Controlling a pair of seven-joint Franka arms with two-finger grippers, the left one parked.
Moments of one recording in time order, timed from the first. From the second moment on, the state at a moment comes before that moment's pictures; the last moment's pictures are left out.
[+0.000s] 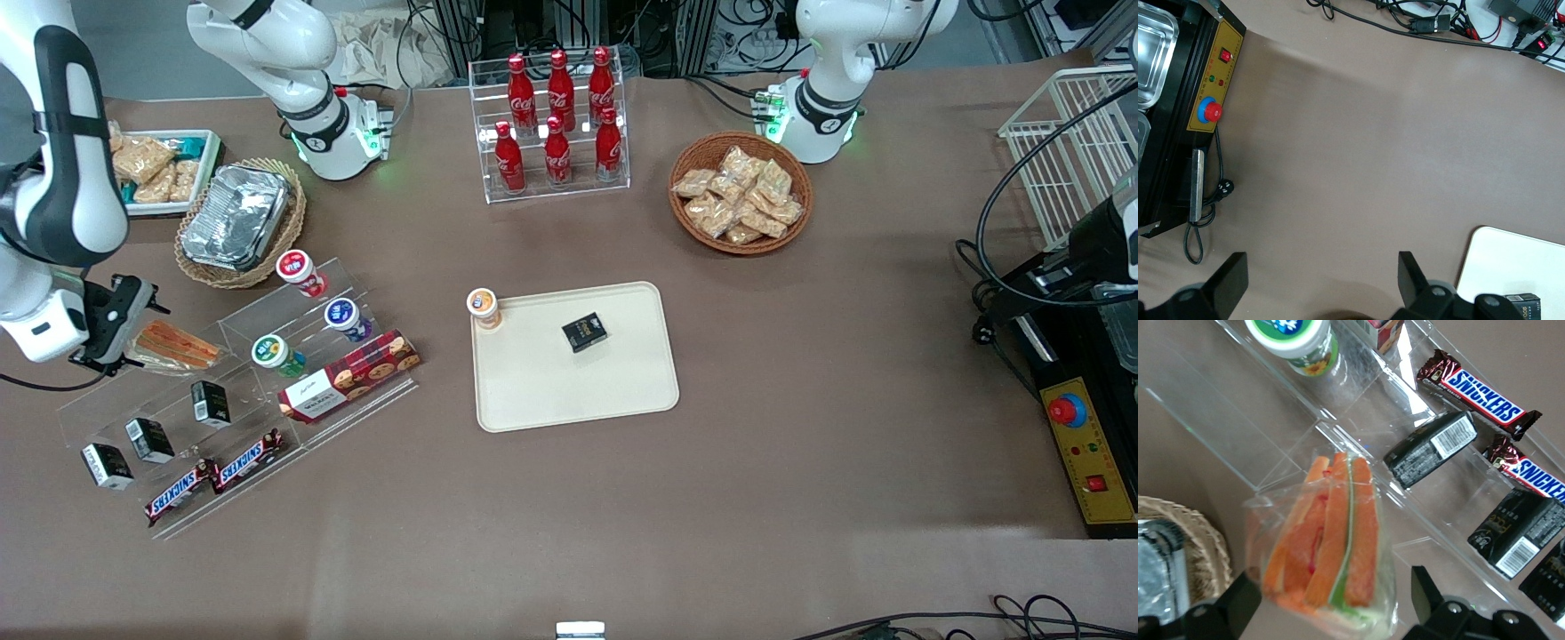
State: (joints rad) arm -0.25 0.08 -0.06 -2.13 -0.01 2.18 -1.61
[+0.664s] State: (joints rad) arm -0.25 0.08 -0.06 -2.12 -0.01 2.22 -1.62
